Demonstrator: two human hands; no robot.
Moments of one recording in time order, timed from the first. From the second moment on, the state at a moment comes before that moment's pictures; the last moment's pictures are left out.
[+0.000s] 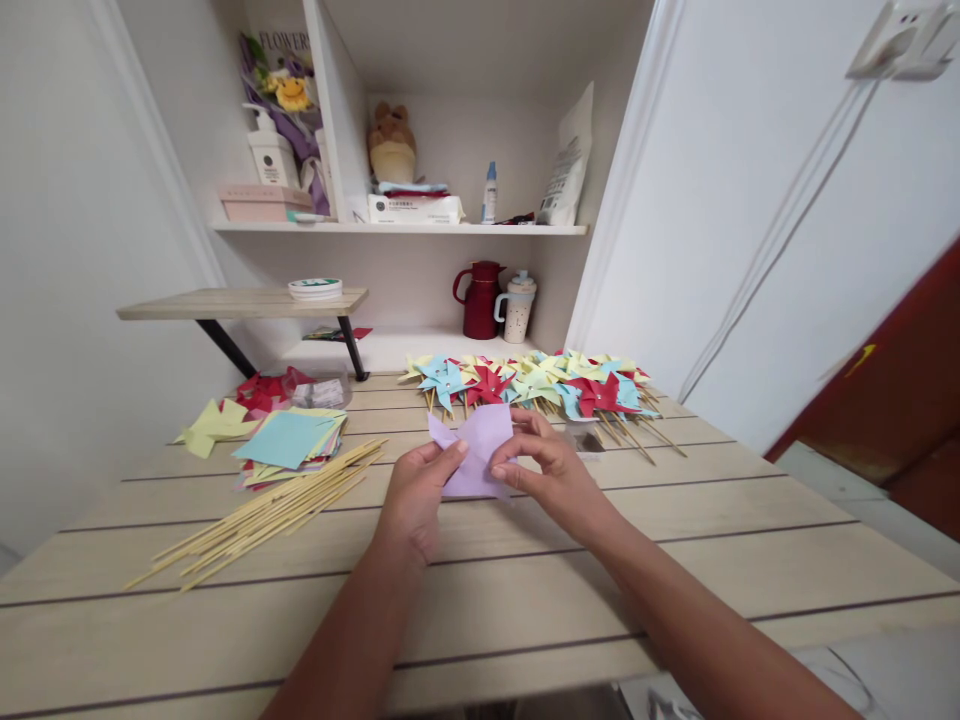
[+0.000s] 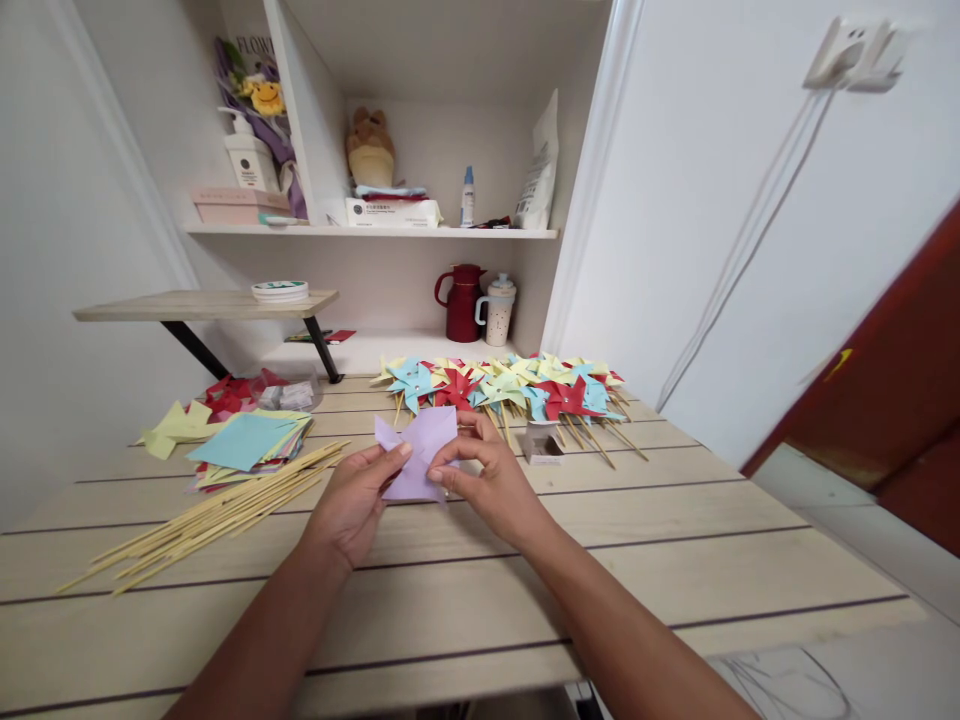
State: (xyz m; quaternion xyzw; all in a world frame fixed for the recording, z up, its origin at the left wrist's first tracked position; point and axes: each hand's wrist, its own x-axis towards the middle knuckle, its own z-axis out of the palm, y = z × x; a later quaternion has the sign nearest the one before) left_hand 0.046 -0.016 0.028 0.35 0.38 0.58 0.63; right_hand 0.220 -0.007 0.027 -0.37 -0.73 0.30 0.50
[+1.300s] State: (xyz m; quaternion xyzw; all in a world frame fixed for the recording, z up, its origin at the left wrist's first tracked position) left_hand 0.052 -0.018 0.030 0.42 0.42 0.58 0.56; right_hand 0.219 -0.006 0.026 -0.40 -0.71 0.29 0.50
